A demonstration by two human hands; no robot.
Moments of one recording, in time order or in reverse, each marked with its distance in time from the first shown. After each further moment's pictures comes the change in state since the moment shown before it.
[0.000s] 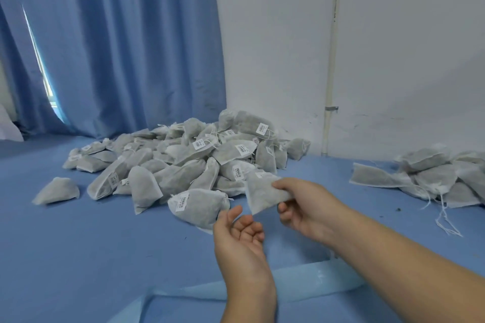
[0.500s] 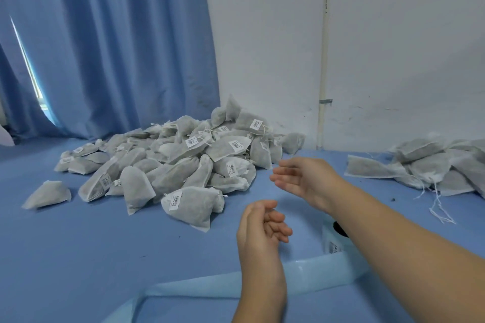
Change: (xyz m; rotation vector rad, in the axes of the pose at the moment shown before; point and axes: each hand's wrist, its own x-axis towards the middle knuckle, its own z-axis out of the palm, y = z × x) left_hand -0.007 -0.025 0.000 0.330 -0.307 0.127; right_hand 0.042 -0.018 -0.032 0.025 0.046 -0.157
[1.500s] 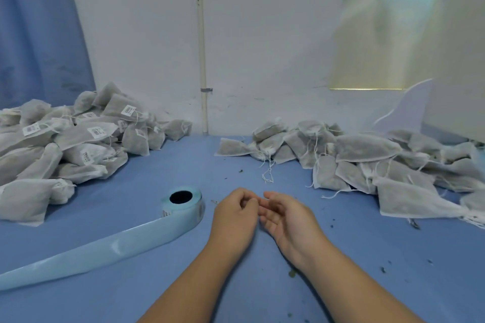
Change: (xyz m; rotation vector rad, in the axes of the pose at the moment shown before) left_hand -0.094 -0.115 0.120 0.855 -0.563 0.067; right_hand -0.157 0.016 -0.208 0.270 0.373 -0.085
